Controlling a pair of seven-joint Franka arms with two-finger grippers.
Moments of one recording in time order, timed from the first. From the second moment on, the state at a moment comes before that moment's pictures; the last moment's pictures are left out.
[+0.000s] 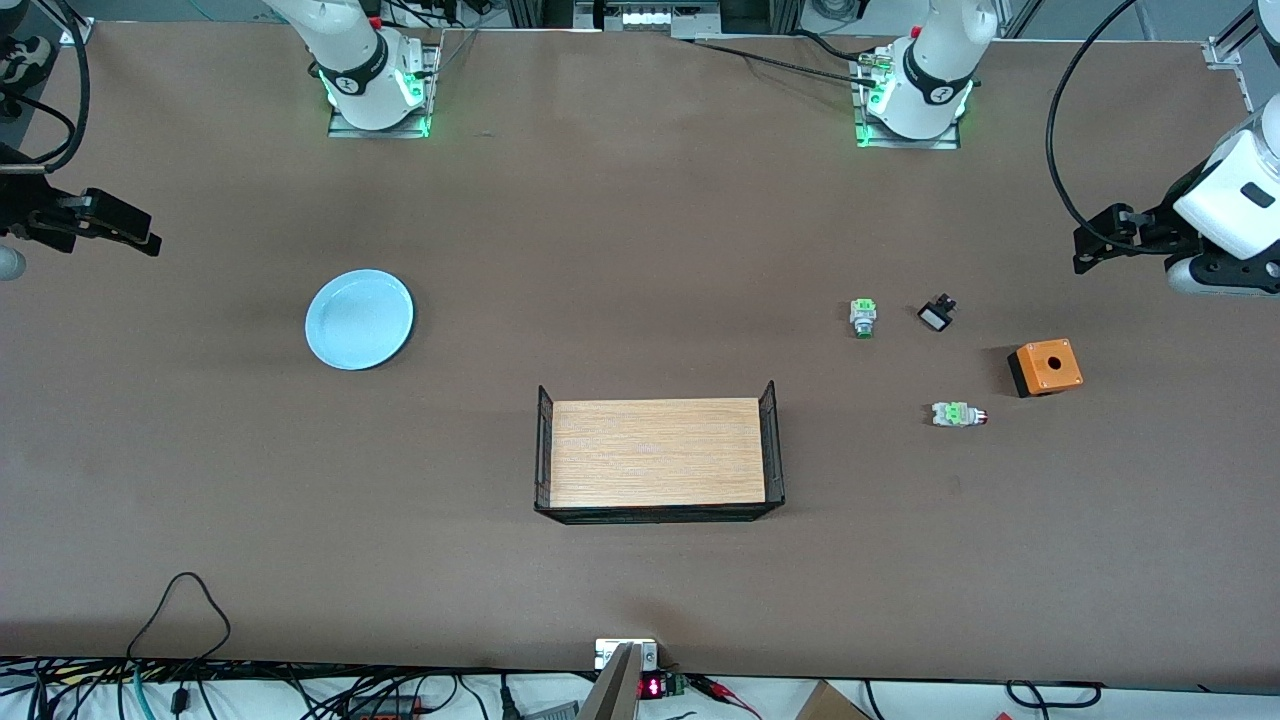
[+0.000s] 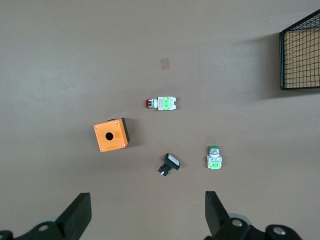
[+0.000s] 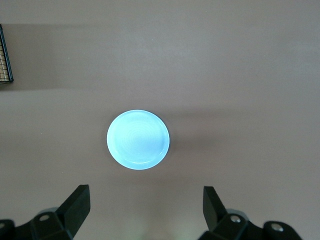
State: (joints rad) left arm 0.02 0.02 -0.04 -1.62 0.04 1.61 0.03; right arm 0.04 0.04 -0.09 -1.56 0.01 1.54 -0.01
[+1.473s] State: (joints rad) left arm 0.02 0.02 -0.04 -1.62 0.04 1.61 0.03; right arm 0.09 0.24 -0.08 -1.58 -0.05 1.67 0.01
